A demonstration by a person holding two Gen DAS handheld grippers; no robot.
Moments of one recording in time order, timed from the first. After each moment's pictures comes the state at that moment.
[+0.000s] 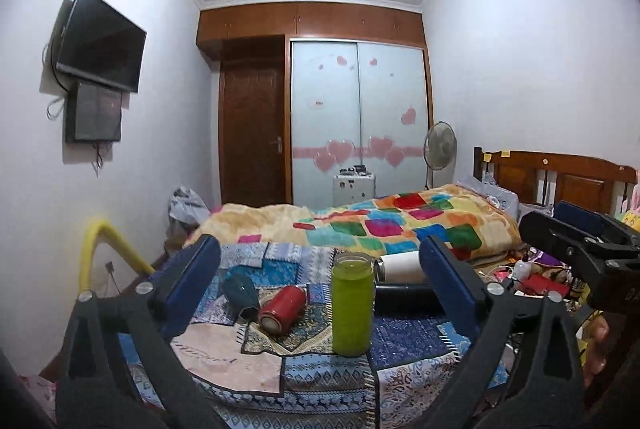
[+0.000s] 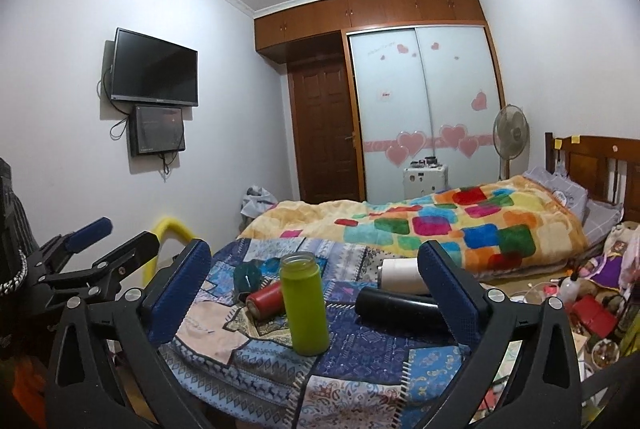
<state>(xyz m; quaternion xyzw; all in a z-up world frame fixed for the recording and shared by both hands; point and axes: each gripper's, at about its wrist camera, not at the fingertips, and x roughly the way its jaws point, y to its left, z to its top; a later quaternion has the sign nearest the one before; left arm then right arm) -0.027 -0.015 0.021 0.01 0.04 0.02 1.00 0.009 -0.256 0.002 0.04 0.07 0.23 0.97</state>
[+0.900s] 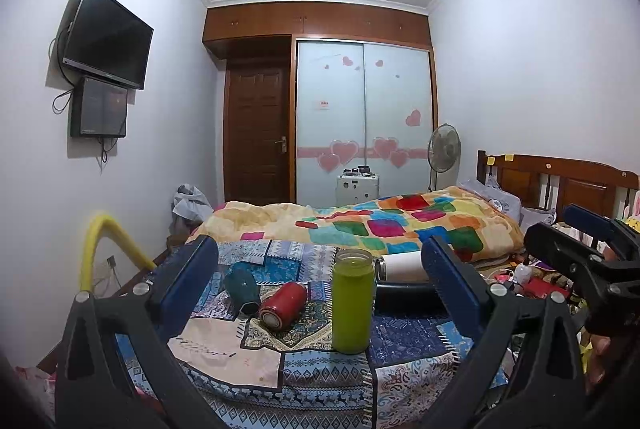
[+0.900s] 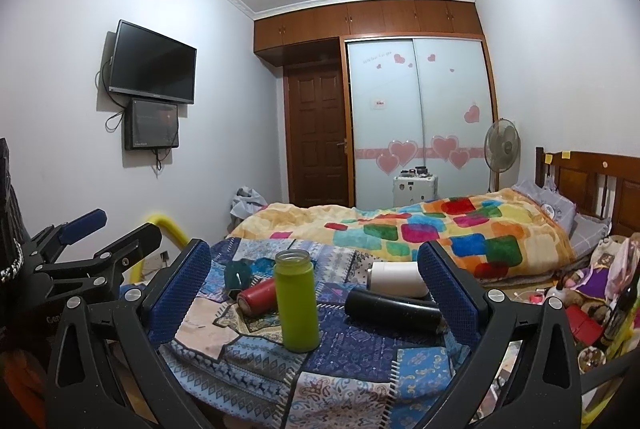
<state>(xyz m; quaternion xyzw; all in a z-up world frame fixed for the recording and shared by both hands) -0.033 -0.014 0.020 0.00 0.04 0.03 1.00 -0.010 -0.256 0.000 0.02 0.05 0.21 0.98</state>
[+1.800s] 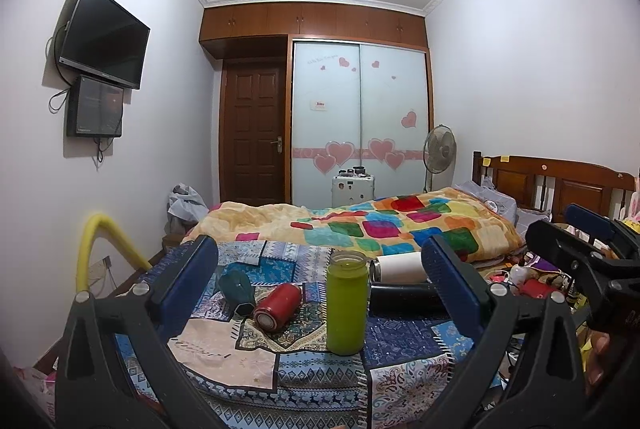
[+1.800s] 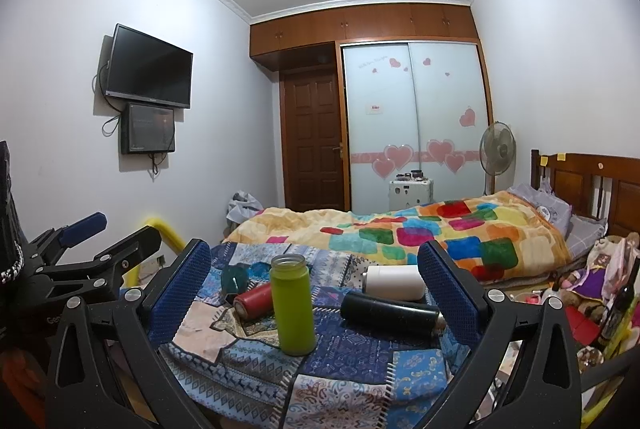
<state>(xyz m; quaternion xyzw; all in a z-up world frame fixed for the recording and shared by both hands) -0.035 -0.020 0.021 0.00 0.04 0.02 1.00 -0.014 -0.261 0.007 0.02 0.05 0.20 0.98</state>
